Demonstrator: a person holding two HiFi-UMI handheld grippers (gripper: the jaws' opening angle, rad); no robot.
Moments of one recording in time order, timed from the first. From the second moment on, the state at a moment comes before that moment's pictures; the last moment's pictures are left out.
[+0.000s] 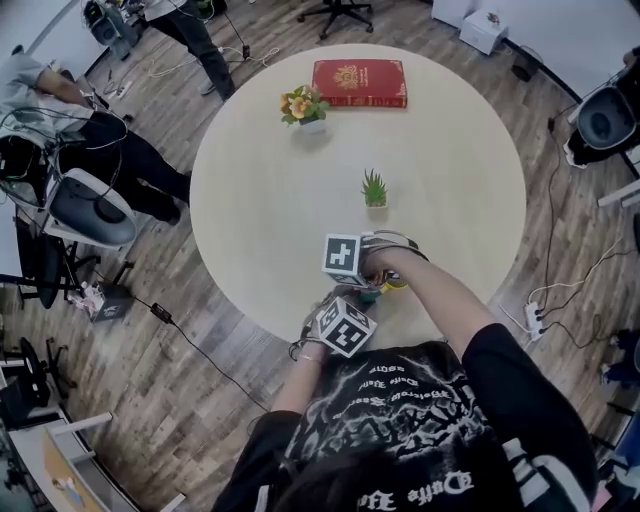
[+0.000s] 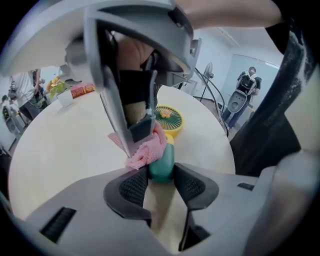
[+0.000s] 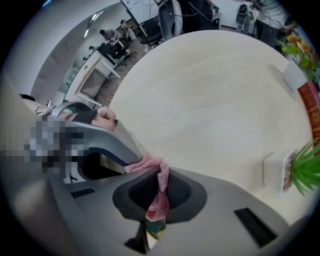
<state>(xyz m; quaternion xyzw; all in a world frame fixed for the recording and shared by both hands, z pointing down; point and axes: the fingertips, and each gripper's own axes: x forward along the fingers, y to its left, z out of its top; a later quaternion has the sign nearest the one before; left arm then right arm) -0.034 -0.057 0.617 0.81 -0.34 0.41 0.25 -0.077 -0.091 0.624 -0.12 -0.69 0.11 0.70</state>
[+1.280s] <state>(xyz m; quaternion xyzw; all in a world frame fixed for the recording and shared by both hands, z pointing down) -0.034 -0.059 0.614 0.79 -0.36 0.40 0.28 0.017 -0.187 0.618 0.10 -0.73 0.35 0.58</state>
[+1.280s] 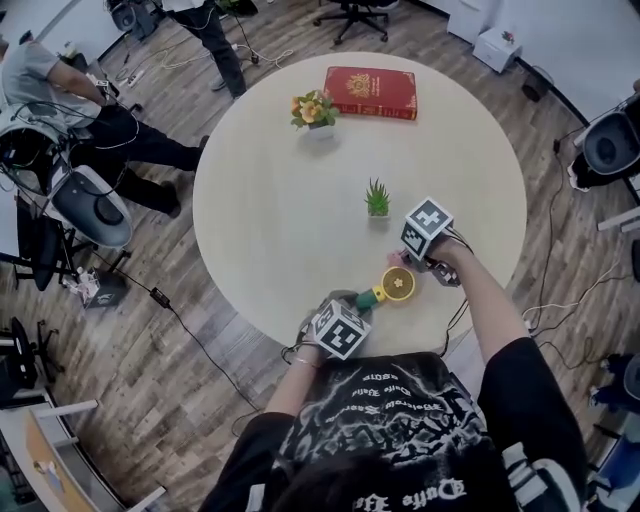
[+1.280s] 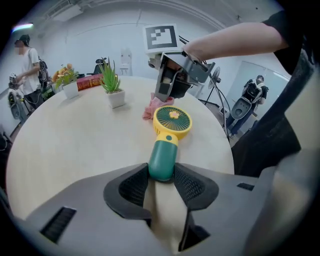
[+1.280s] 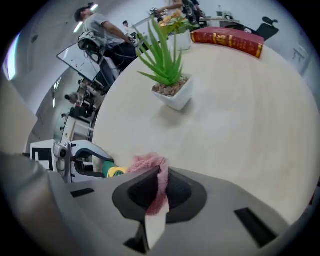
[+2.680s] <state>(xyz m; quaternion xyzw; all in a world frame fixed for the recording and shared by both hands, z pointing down) -0.035 -0.062 0.618 0.78 -0.37 0.42 0.29 0.073 -0.120 0.626 0.32 -0.67 0.65 0.20</state>
